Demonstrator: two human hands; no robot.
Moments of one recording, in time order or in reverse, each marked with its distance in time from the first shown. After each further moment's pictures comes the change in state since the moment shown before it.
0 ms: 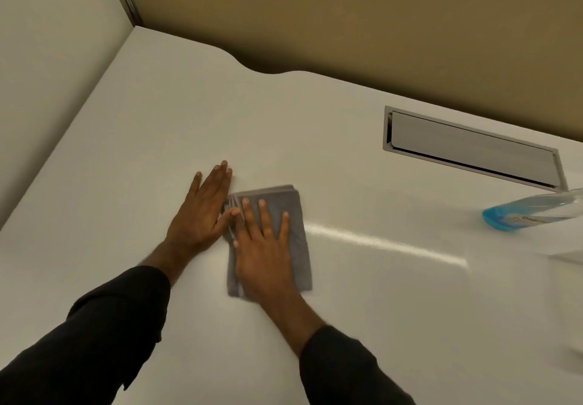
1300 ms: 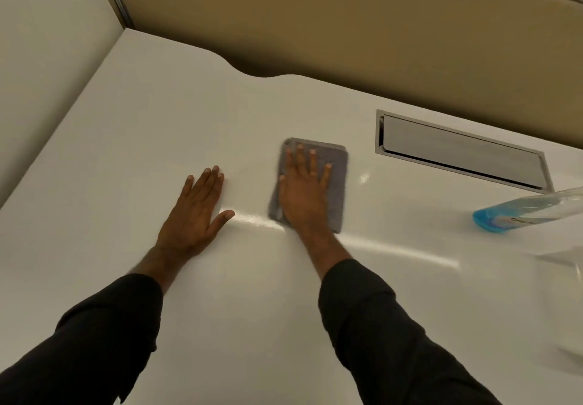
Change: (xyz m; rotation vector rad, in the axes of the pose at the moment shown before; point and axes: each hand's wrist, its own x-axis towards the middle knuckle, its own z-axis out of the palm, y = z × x) left_hand 0.002 0.001 0.002 0.021 0.023 -0.012; right_hand 0.093 0.105 -0.039 0.000 0.091 0.277
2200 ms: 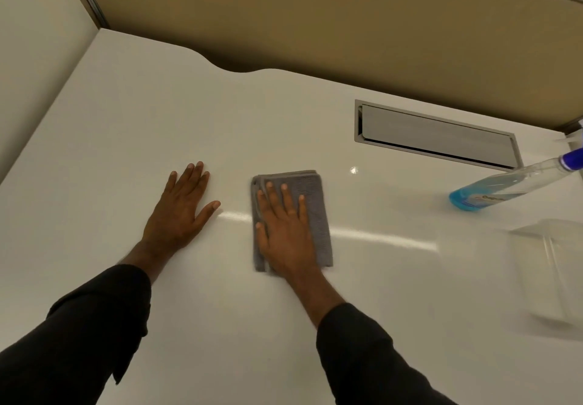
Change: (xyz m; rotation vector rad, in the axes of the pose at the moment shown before) left_hand 0.001 -0.003 0.005 0.051 -0.011 -0.013; right_hand -0.108 0.000 0.003 0.070 -0.056 -0.157
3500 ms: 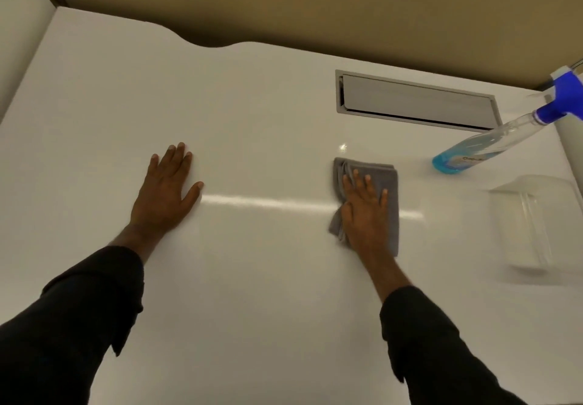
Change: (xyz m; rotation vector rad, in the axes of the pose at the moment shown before) left_hand 0.002 -0.005 0.006 0.053 -0.007 0.005; right_hand -0.075 0.144 -0.030 -0.082 0.100 0.350
